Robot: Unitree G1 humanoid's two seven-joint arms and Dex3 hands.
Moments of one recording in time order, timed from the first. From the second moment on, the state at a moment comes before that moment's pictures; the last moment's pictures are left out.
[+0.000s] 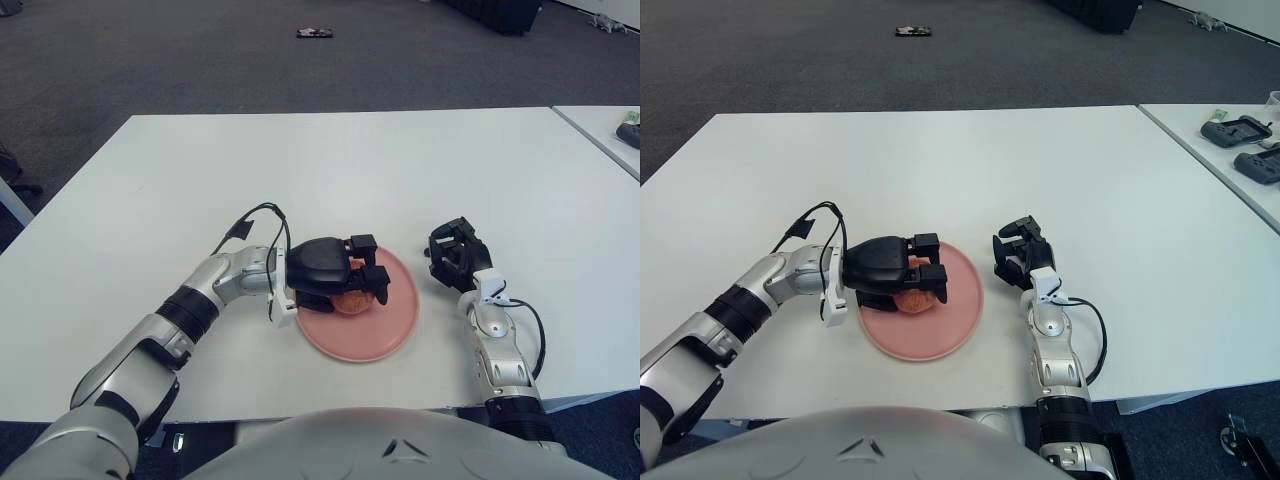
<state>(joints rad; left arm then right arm) -0.44 0.44 -0.59 0.38 0.66 -1.06 -0.23 0.10 -0.05 -0.04 0.11 -0.09 -0.12 -0.10</state>
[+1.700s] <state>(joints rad) -0.42 0.41 -0.38 0.50 0.19 -0.97 -0.35 0.11 -0.05 -0.02 0.04 -0.13 -0.05 -0.11</state>
